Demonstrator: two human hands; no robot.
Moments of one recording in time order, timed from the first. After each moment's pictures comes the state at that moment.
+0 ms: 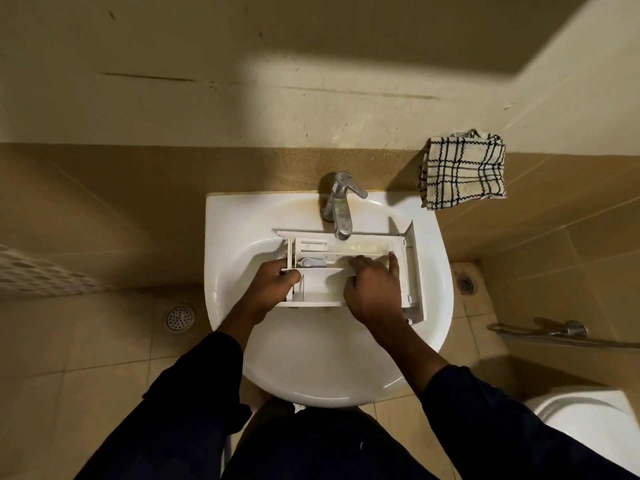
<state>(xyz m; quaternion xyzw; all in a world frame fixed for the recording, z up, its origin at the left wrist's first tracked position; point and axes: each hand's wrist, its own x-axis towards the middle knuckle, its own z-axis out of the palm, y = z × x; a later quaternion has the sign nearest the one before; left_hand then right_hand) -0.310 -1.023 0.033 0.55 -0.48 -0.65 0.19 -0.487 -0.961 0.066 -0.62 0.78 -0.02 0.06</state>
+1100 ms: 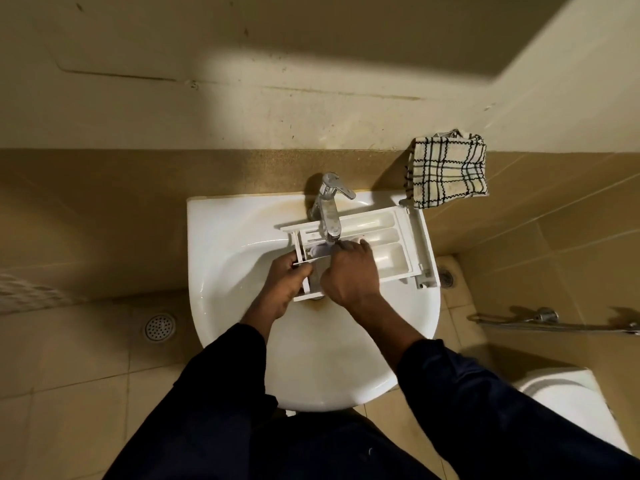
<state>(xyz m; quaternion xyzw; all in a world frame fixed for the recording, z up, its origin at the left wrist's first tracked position) -0.357 -1.032 0.020 0.52 -0.39 -0.71 0.25 -0.478 -0.999 0.069 -0.63 0.77 0.04 0.08</state>
